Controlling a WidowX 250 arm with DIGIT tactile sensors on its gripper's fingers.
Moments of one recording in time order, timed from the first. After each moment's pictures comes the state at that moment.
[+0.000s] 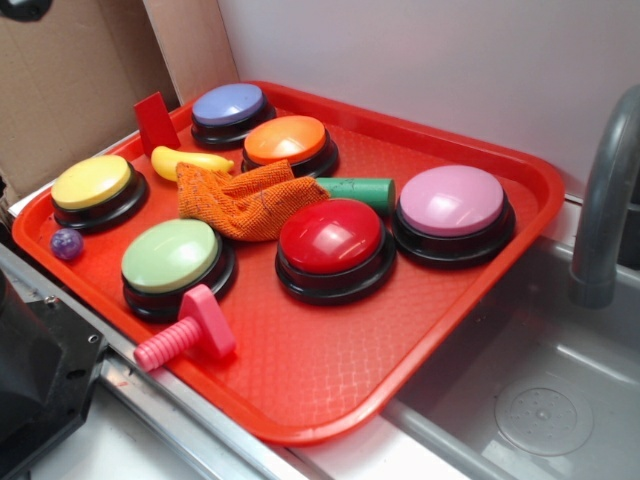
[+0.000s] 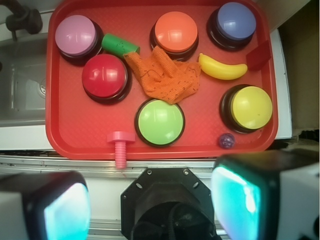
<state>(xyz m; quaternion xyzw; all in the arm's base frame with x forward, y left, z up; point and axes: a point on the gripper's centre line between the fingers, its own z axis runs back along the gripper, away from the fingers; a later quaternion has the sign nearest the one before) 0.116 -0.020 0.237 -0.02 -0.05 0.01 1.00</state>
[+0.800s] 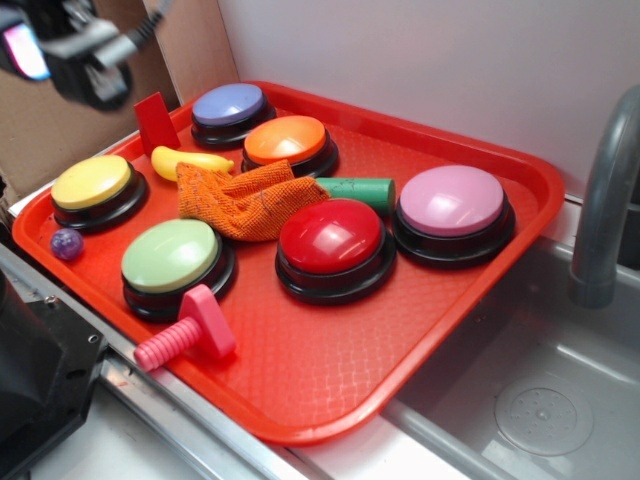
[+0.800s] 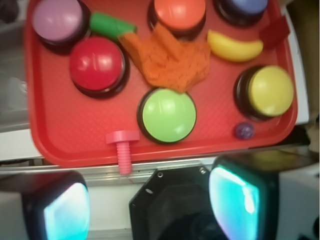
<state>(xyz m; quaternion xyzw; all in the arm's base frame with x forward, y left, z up) 0.129 -0.048 0.177 0.00 0.00 0.05 1.00</state>
